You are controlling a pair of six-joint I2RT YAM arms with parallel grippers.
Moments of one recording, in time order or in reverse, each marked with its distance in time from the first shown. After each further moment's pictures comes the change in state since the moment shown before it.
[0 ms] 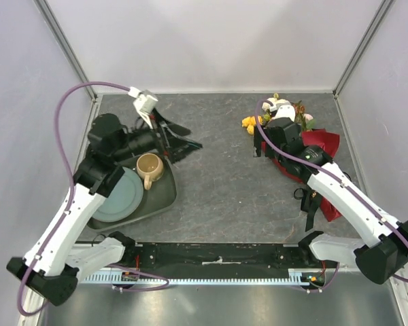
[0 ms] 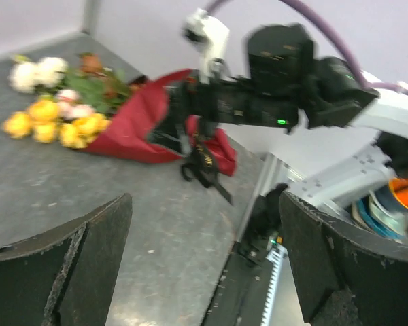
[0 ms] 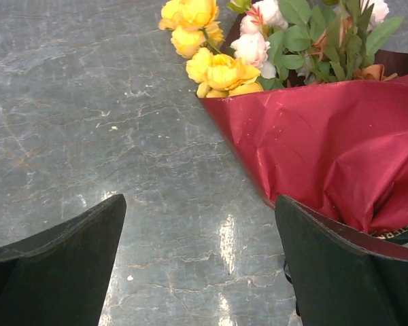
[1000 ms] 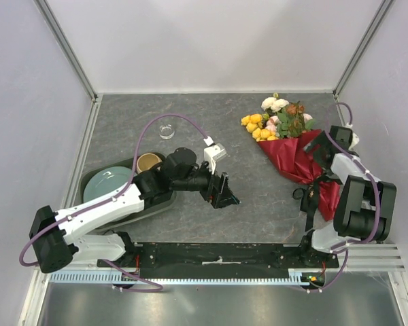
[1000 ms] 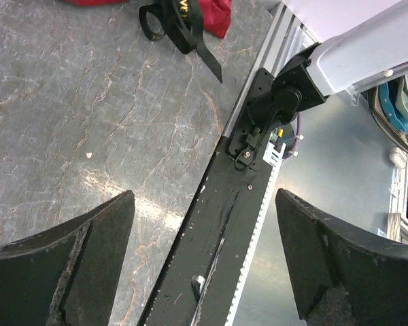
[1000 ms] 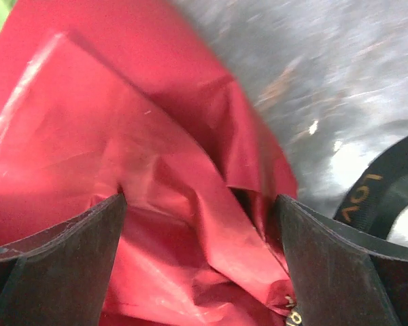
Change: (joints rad) left arm -0.562 0.218 -0.248 0.027 -0.289 0.034; right arm -0.838 0.320 -0.283 0.400 -0.334 0.279
